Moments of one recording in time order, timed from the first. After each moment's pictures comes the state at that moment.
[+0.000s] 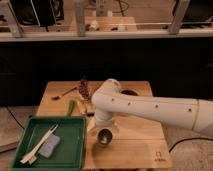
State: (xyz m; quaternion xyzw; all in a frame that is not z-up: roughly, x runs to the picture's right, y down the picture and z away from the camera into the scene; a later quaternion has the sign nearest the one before) arm -0.010 0.212 0.700 -0.23 -0.31 -0.67 0.63
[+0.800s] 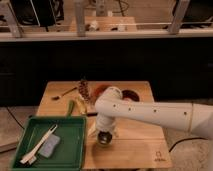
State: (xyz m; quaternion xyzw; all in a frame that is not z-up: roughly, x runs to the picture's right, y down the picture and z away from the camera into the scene) arm -0.008 0.246 0.730 -0.24 -0.33 -0.63 0.66
